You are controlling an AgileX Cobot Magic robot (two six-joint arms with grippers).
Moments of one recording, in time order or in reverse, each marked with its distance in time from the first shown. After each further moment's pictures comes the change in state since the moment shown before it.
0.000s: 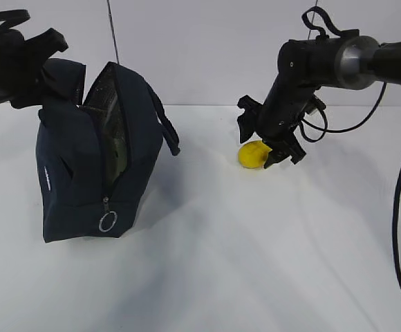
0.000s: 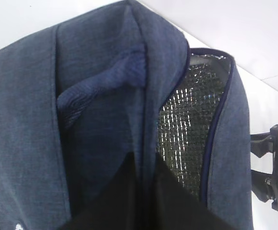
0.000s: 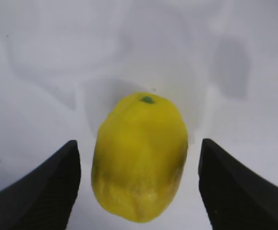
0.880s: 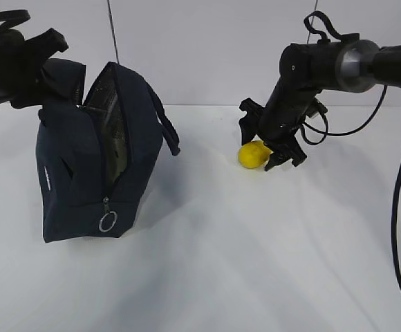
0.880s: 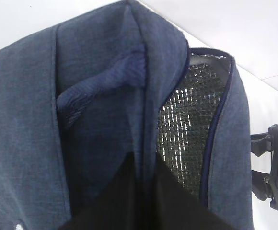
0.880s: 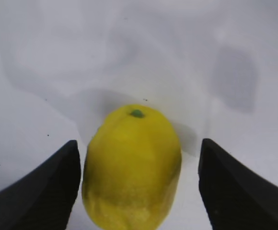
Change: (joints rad) left arm 0.000 0.000 0.000 0.000 0.000 0.000; right arm -0.005 0.014 0.000 0.010 -0.005 0.000
